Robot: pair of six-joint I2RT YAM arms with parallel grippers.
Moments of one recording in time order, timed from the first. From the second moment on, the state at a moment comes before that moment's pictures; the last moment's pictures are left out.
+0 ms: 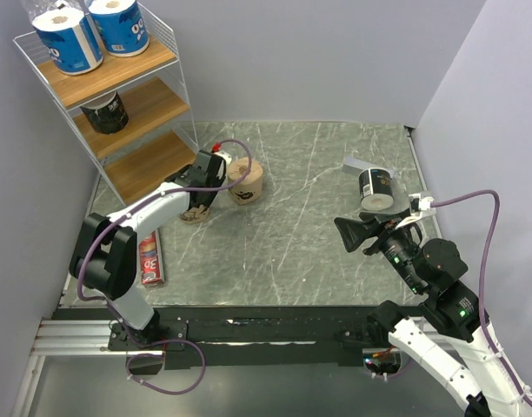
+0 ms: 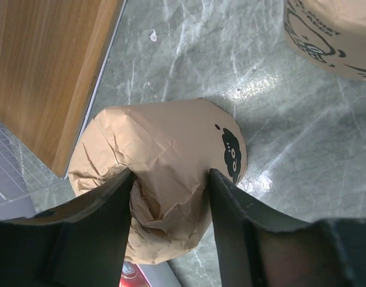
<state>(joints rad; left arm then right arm) -0.46 1.65 1.18 -0.41 -0.41 0.18 0.61 0.38 0.82 -0.48 0.13 0.46</state>
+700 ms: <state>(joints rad) -0.42 1.63 1.15 -0.43 -0.42 0.14 0.61 0.41 0.82 -0.47 0.11 0.43</state>
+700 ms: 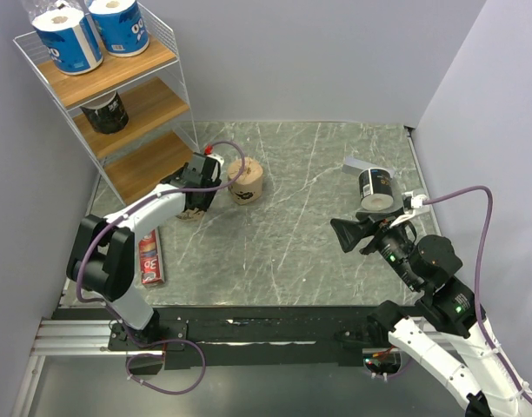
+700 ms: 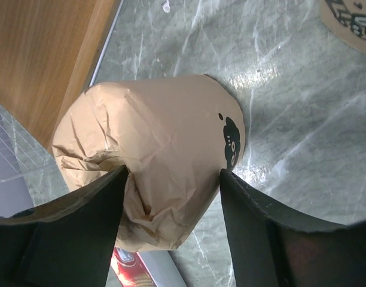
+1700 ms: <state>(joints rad) -0.18 1.79 1.28 -0.24 -0.47 0.36 0.61 0.39 0.82 -0.49 0.14 0.42</state>
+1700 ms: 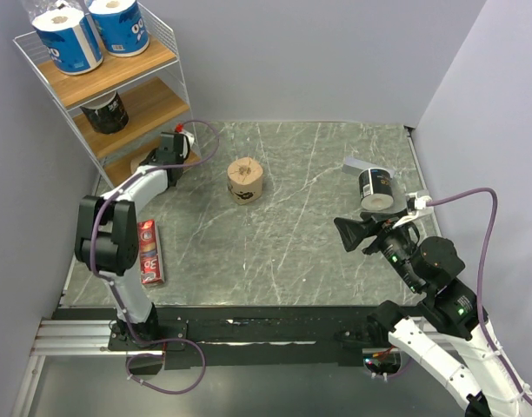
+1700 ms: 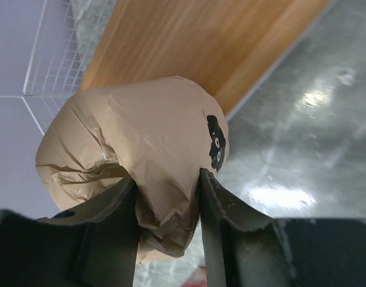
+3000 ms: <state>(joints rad) -0.24 1.87 1.39 -0.25 -0.59 0.32 0.61 0.34 0.85 -0.56 0.16 0.41</state>
